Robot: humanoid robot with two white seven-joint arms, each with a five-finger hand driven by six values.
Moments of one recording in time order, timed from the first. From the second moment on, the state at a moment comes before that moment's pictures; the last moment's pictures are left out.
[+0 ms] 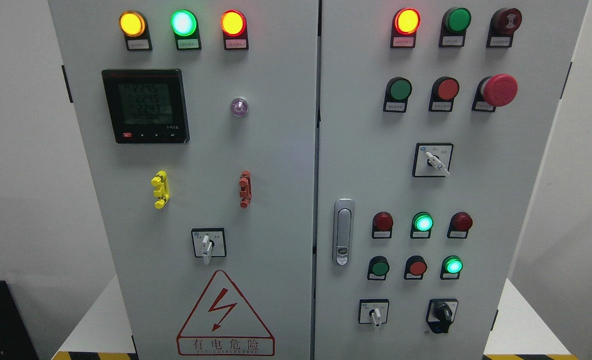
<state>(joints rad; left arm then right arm) 0.11 0.01 -0.18 -1.85 -0.06 -0.03 0.35 0.10 0.12 -0.19 -0.11 0.07 0.06 -0.02</state>
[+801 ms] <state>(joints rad) 0.01 -0.06 -0.22 -1.87 -0.10 0.07 0.45 0.10 0.12 -0.19 -0.11 0.07 0.06 -0.02</state>
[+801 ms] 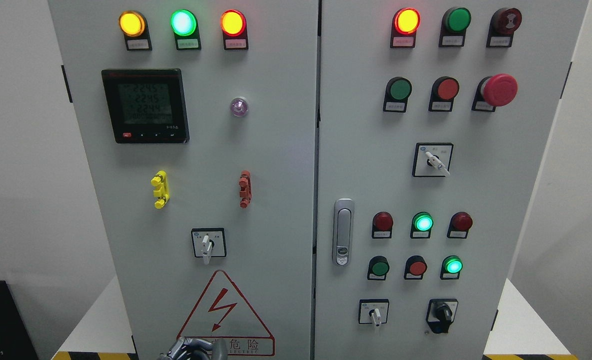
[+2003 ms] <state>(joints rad) -0.13 -0.11 -0.23 -1.90 -0.13 0.22 0.53 0.10 0.12 -0.19 -0.11 0.07 0.06 -0.02</state>
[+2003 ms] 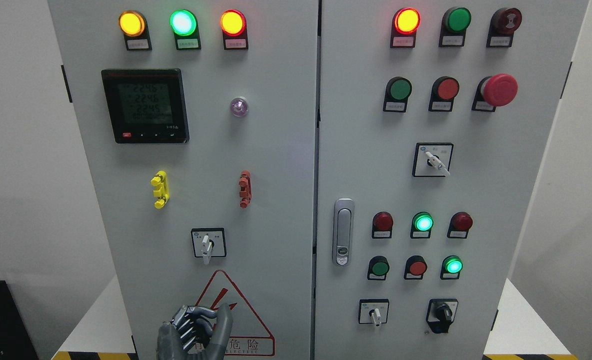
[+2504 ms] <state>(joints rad) -0.16 -0.11 -0.23 -1.90 -0.13 0.24 0.58 0.10 0.12 -0.19 -0.11 0.07 0.06 -0.02</state>
